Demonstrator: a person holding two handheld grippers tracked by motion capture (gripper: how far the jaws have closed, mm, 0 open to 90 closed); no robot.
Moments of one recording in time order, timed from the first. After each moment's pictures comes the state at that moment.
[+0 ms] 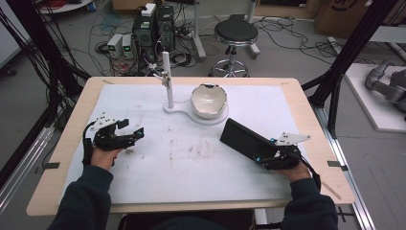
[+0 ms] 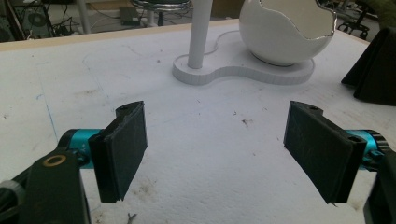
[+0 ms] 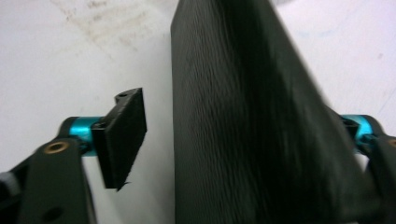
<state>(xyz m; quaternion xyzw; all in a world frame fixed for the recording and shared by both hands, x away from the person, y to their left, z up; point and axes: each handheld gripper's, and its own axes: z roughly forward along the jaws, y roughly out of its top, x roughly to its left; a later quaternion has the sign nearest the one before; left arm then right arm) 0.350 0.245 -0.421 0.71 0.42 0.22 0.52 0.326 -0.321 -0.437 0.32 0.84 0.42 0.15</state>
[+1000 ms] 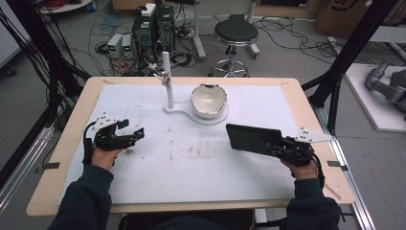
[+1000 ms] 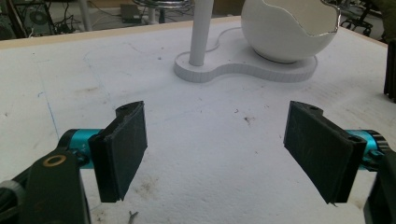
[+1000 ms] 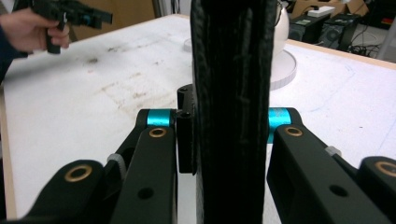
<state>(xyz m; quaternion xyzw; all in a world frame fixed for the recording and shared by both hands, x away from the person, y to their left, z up) 0.350 0.244 -0.421 0.71 0.43 0.22 0.52 0.312 -0.334 -0.397 0.30 0.76 0.55 0.15</state>
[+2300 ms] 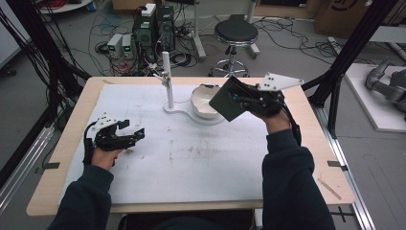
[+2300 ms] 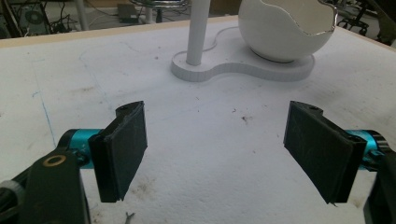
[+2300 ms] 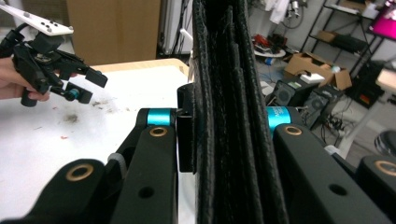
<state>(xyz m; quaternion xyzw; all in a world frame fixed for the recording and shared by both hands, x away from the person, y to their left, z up) 0.351 0.244 -0.423 0.71 0.42 0.21 0.52 0.385 -0.224 -0.273 0.17 0.79 0.54 0.25</state>
